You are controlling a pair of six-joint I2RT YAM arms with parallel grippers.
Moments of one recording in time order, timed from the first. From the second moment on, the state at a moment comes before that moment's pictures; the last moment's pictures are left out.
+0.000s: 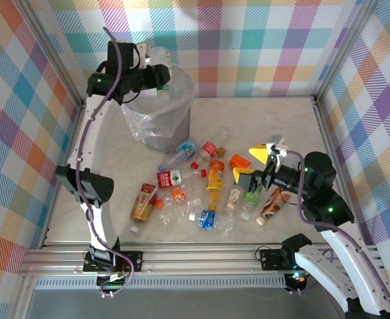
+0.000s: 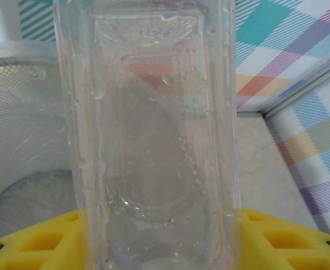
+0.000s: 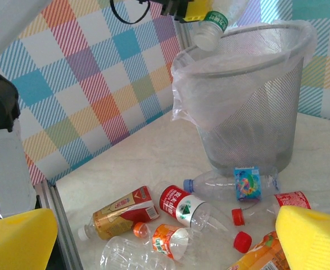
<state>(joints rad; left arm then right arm) -0.24 1.96 2.37 -0.95 0.26 -0.32 0.42 0.65 0.85 -0.34 -0.59 0.19</state>
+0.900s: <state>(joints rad) -0.26 2.22 2.43 -1.11 0.08 -0.12 0.42 0.67 0.91 -0.42 -0.58 0.25</state>
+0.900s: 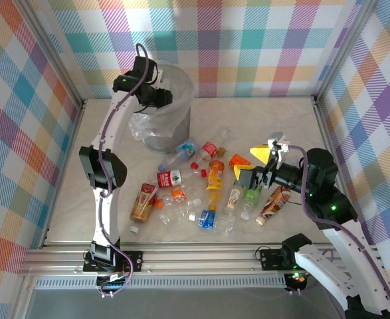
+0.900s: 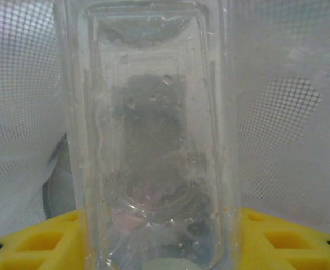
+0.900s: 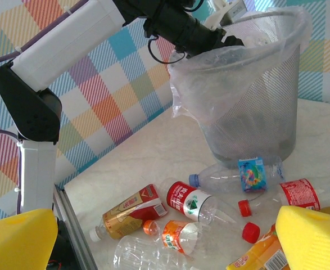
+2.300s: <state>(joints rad) -0.27 2.14 2.45 -1.15 0.10 -0.21 0.42 0.86 0.89 -0.52 -0.33 0.41</state>
